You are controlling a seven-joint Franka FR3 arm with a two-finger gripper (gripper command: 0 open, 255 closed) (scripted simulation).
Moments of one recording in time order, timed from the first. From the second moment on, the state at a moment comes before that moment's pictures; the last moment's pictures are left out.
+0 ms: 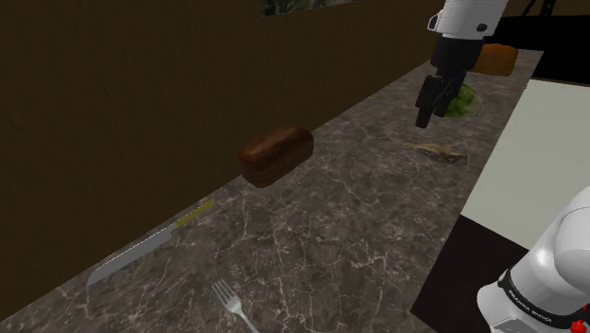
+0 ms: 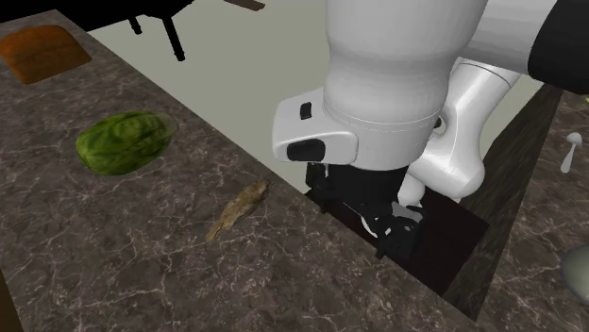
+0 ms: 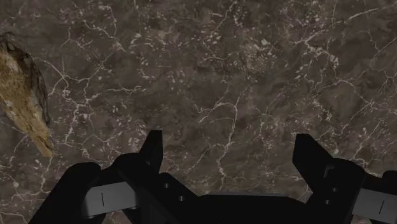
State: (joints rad) arm 0.00 -0.74 0.01 -2.29 0.11 1.56 -0.02
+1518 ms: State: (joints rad) arm -0.15 -0.35 -0.28 -2.37 -0.14 1.94 -0.39
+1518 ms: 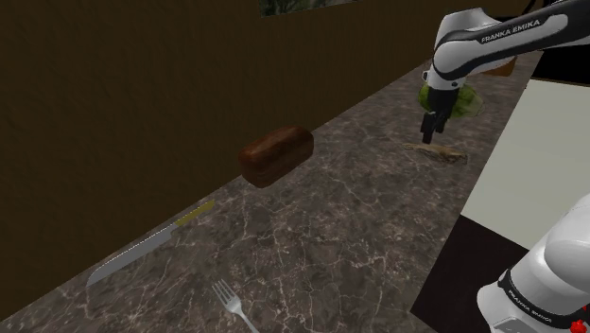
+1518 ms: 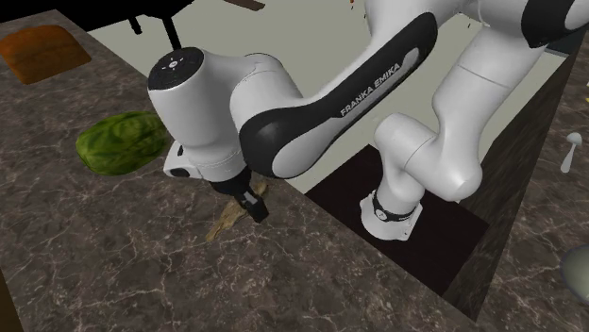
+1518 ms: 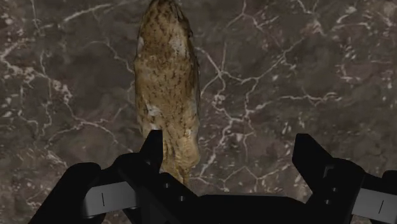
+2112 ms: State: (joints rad) arm -0.17 -0.20 -0.34 -2.36 -0.15 2.08 -0.46
